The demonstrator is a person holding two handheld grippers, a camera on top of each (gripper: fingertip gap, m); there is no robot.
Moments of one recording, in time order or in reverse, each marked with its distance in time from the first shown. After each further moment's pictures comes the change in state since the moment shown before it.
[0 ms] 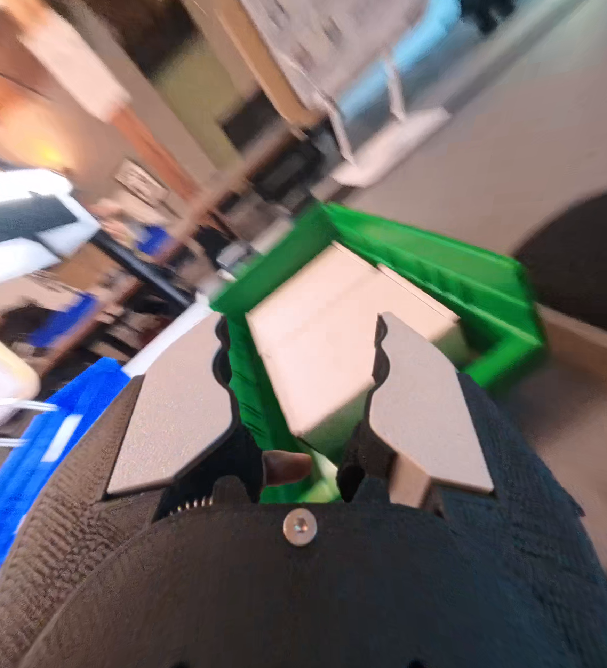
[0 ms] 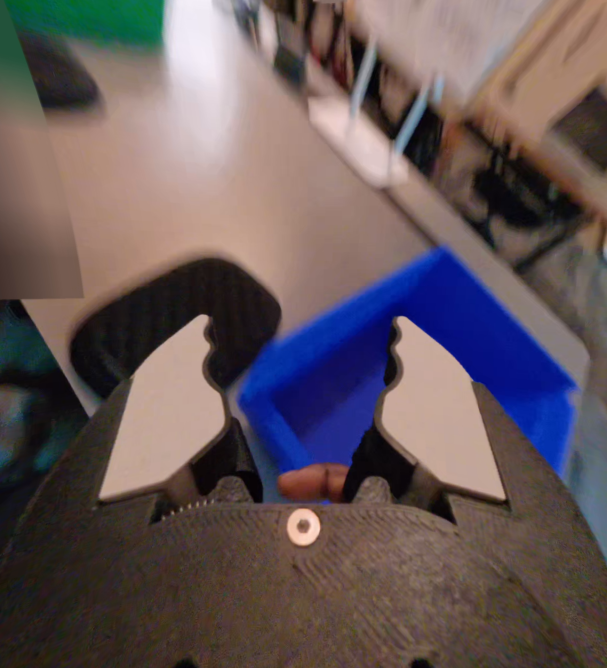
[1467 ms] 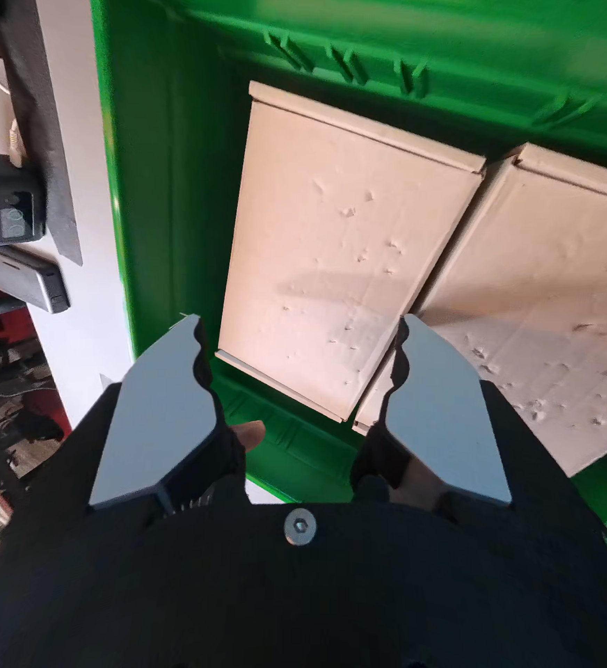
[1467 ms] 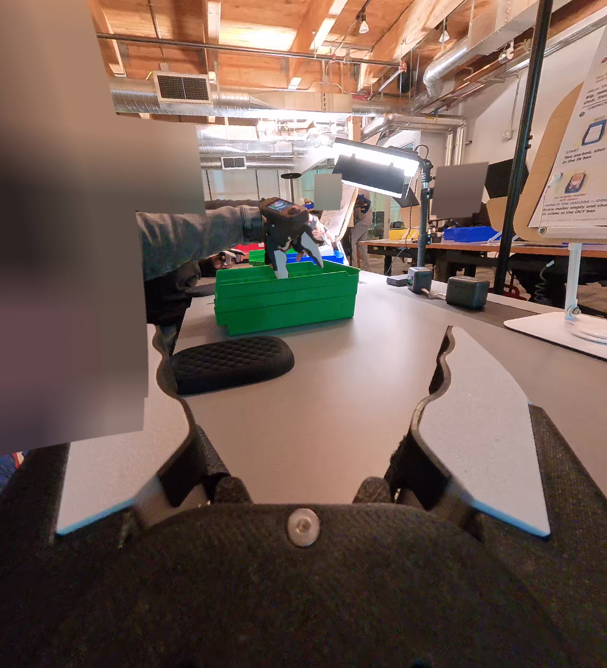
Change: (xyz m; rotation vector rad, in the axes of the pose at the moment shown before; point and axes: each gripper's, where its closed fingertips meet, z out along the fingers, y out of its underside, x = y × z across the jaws) left arm -0.008 0.074 0.170 -0.787 0.673 0.494; right arm -0.105 -0.111 0.136 0.707 -0.475 0.397
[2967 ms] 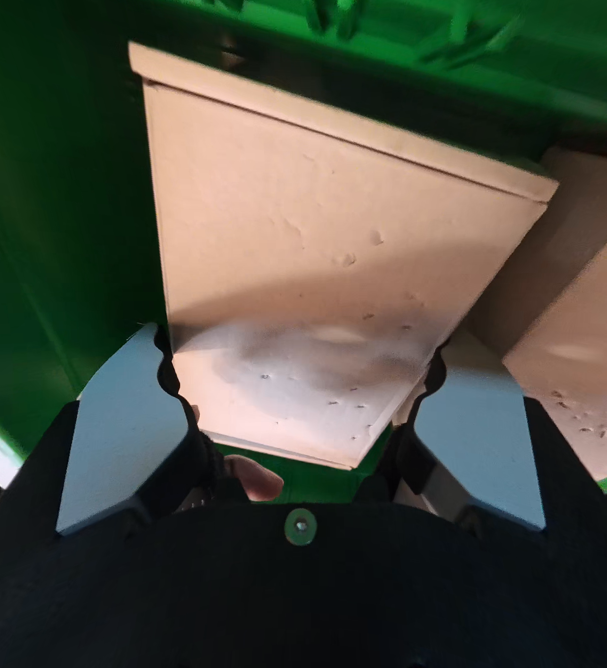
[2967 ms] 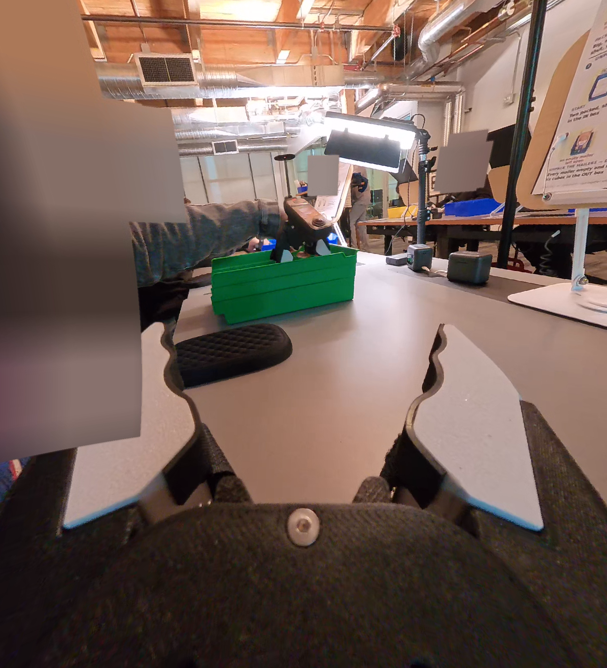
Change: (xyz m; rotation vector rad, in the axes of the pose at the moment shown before) left arm 0.019 0.004 0.047 -0.189 0.300 0.070; right arm 0.008 0.013 0.005 -0.050 0.019 0.051
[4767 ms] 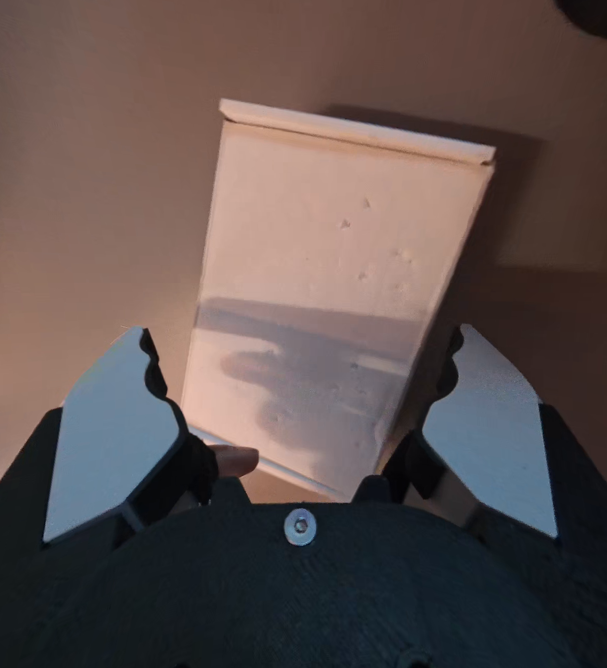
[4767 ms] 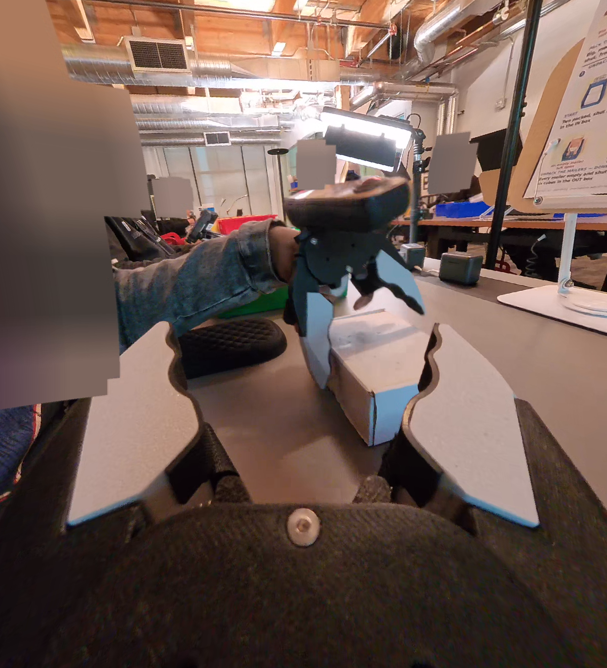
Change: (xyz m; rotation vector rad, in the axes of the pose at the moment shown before) left arm 0.107 -0.371 -0.065 0.496 -0.178 0.000; right arm -0.002 0.003 -0.002 -0.012 0.022 -0.037
